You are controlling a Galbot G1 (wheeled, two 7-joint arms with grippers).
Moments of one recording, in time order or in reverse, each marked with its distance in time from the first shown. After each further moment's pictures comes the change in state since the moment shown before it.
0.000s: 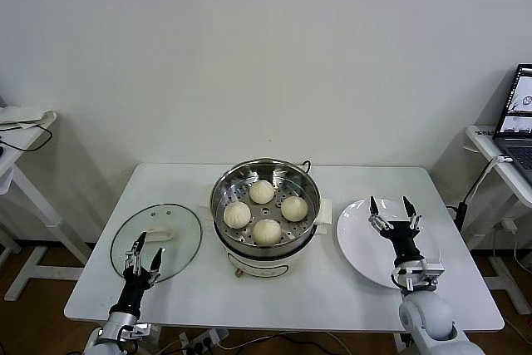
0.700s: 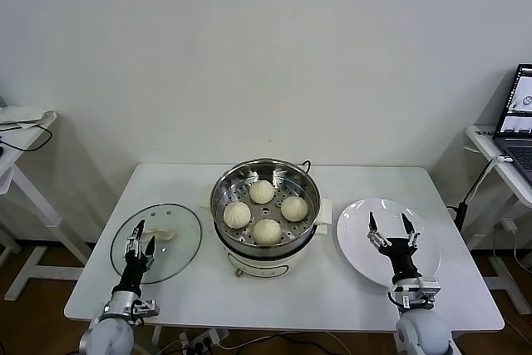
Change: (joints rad) left arm -0.174 -0.010 -0.003 0.186 0.137 0.057 -0.019; right arm -0.056 0.062 0.029 -0.025 -0.052 0.019 -0.033
